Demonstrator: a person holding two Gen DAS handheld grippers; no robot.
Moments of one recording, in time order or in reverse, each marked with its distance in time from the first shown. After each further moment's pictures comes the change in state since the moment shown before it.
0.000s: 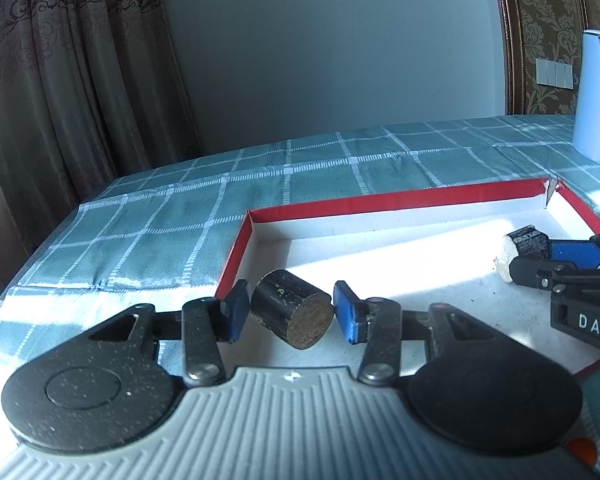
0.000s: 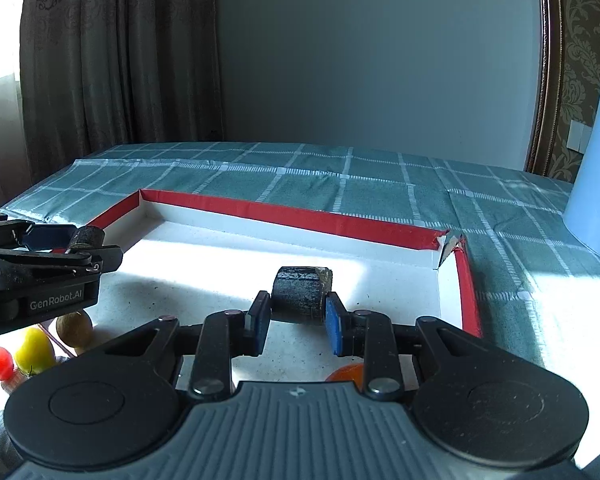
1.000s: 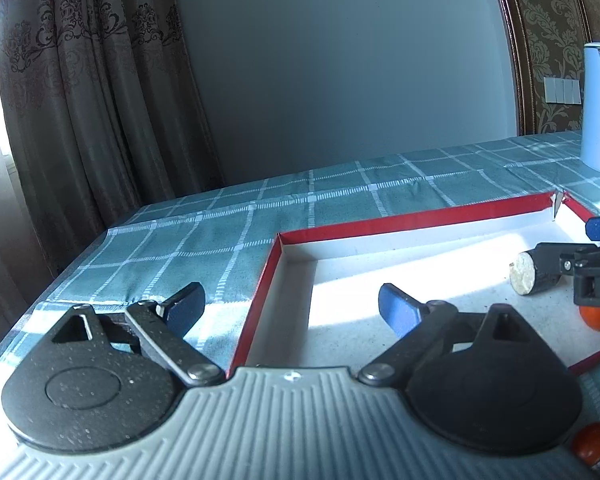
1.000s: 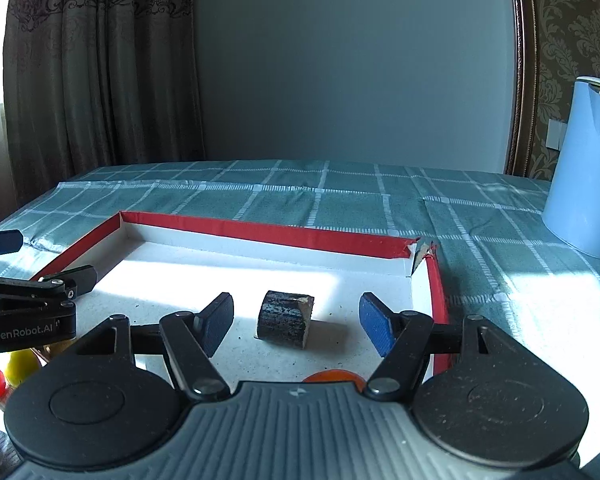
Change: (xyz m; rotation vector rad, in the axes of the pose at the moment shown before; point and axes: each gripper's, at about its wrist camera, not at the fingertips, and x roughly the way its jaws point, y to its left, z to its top) left arm -0.026 0.010 -0.012 -0.007 -0.117 0.063; right arm -0.019 -0.015 -0.005 0.054 -0.087 -0.043
